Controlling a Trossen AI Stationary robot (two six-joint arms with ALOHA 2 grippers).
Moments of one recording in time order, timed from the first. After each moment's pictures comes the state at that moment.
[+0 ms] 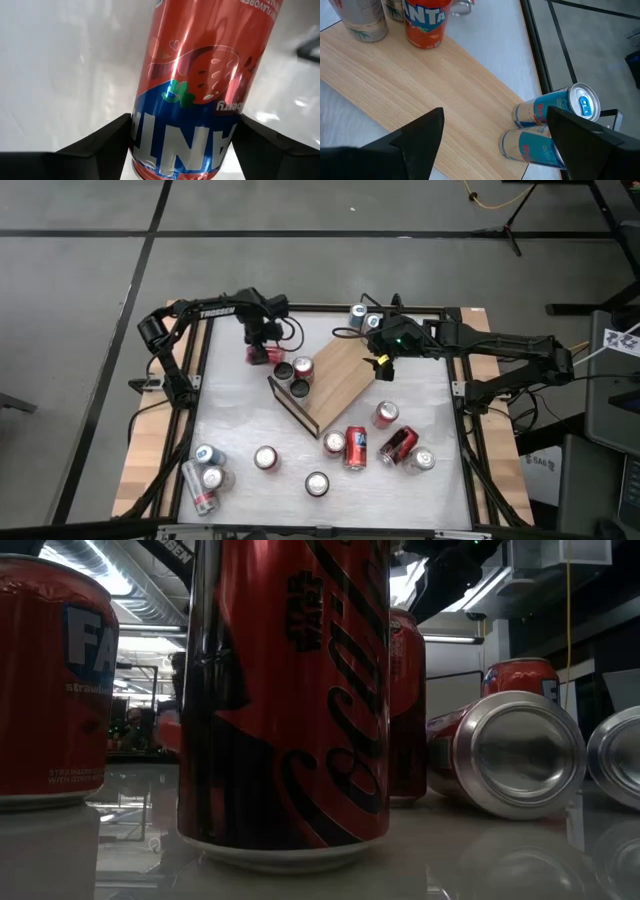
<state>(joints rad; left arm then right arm) 0.65 1.76 1.25 -1.22 0.07 0.32 -0.16 1.30 1.20 -0.70 0.22 -0.26</state>
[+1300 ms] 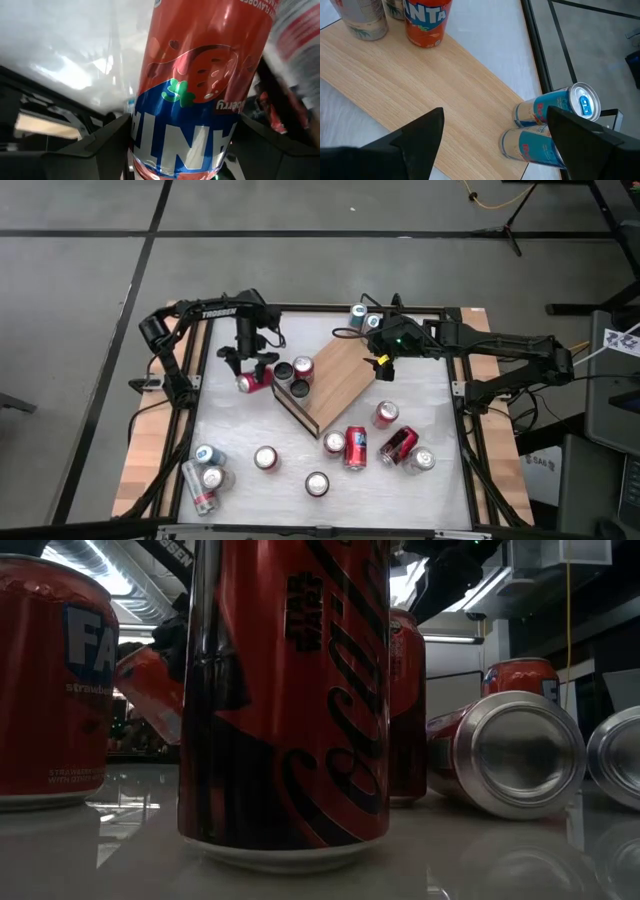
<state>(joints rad) 0.64 1.77 1.23 -1.57 0.61 -0.49 -0.16 1.30 1.20 -0.71 0.22 -0.27</state>
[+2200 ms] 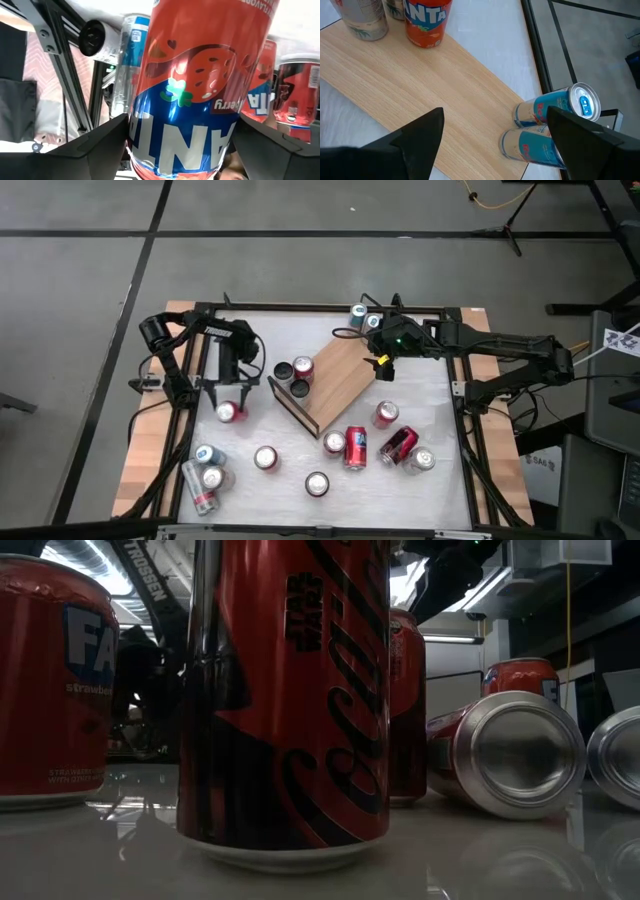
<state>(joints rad) 0.62 1.77 0.78 -1.57 0.93 -0.62 -0.16 1.30 1.20 -0.71 0.21 -0.27</state>
